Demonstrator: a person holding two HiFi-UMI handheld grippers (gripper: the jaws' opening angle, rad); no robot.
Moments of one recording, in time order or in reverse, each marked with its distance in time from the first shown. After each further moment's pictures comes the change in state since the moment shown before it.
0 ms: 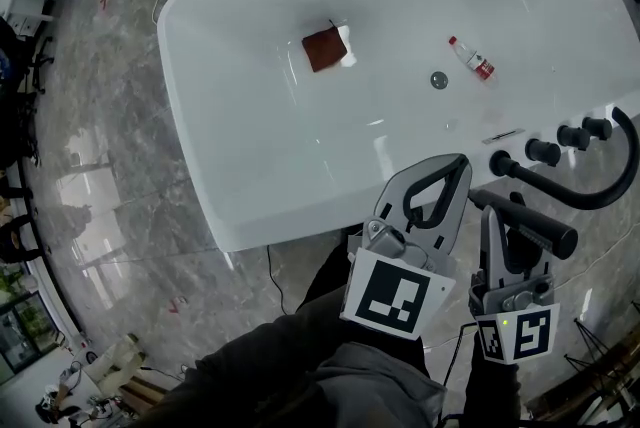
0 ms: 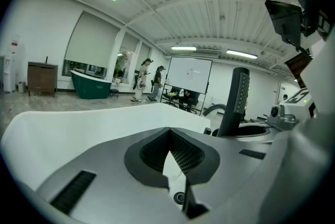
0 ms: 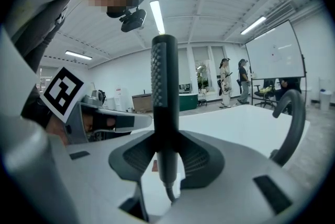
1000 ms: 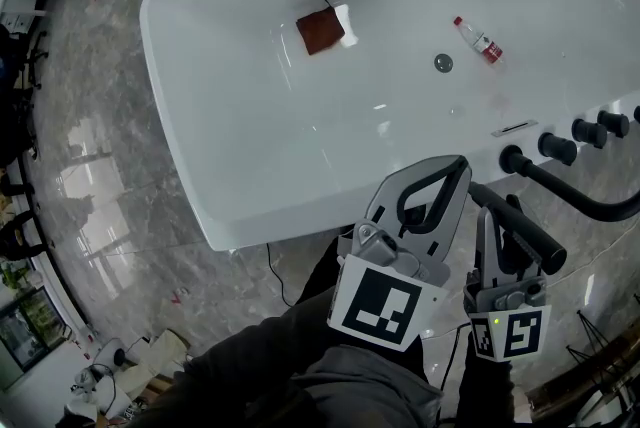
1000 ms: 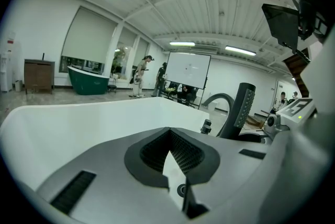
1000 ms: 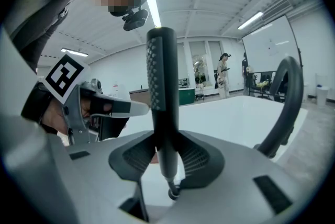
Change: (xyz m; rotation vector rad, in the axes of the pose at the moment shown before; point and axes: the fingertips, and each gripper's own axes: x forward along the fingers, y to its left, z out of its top) left arm 0.011 0.008 -0.033 0.019 0.041 -0.030; right arm 0.011 -0.009 -0.057 0.024 0.048 -0.025
